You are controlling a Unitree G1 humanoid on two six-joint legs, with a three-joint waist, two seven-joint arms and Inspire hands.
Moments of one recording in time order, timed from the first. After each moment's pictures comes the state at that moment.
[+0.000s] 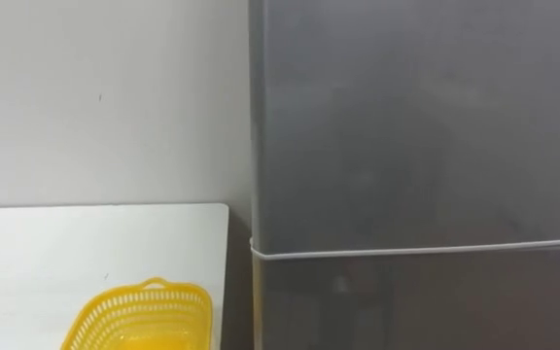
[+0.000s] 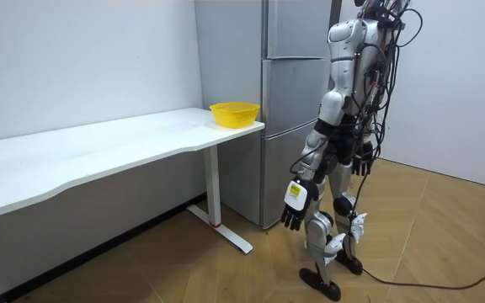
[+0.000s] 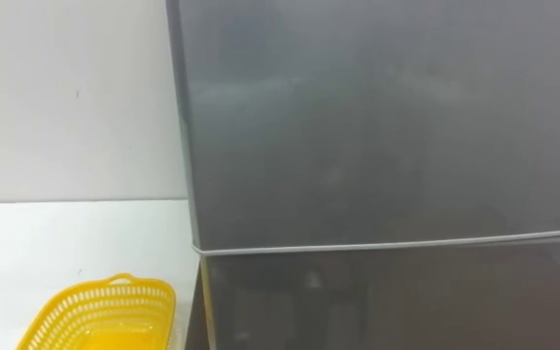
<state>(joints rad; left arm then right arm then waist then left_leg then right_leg) 0.23 0.17 0.11 1.10 0.23 0.23 0.03 0.14 -0.22 0.00 1.25 -0.28 0.24 0.07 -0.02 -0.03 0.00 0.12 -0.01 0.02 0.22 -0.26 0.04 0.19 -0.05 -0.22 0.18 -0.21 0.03</state>
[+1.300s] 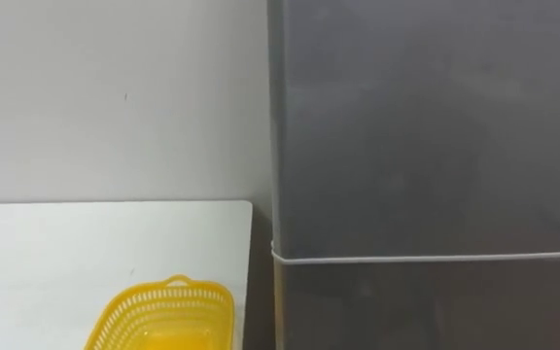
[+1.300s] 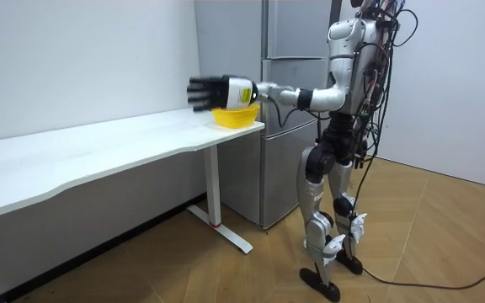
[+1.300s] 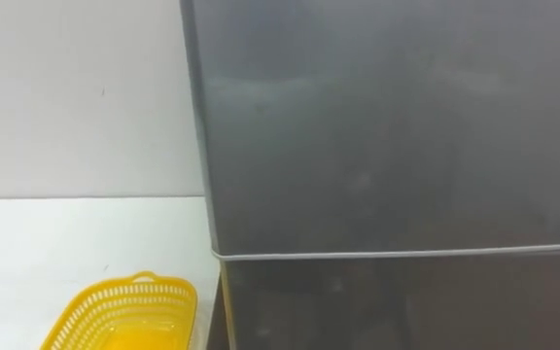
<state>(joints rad) 0.17 0.23 0.55 -0.21 -0.29 -0.07 0.95 0.21 -0.22 -0.14 1.21 -0.25 0.09 -0.11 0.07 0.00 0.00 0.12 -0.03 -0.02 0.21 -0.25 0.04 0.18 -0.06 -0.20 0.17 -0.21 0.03</state>
